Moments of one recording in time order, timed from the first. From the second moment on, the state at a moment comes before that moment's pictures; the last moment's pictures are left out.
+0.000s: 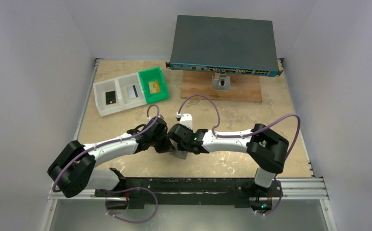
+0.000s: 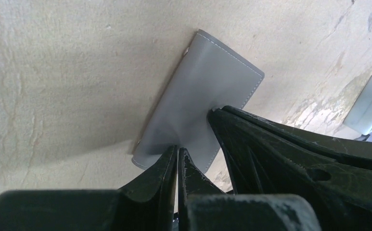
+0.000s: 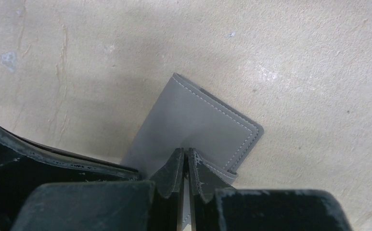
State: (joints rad) left arm -0.73 1.30 0.58 -0.25 0.10 -1.07; right arm 1.14 1.75 1.05 -0.32 0.44 0.85
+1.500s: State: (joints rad) left arm -0.75 1.04 0.67 -0.62 -0.09 -1.00; right arm 1.12 1.60 1.18 -0.48 0.40 0.87
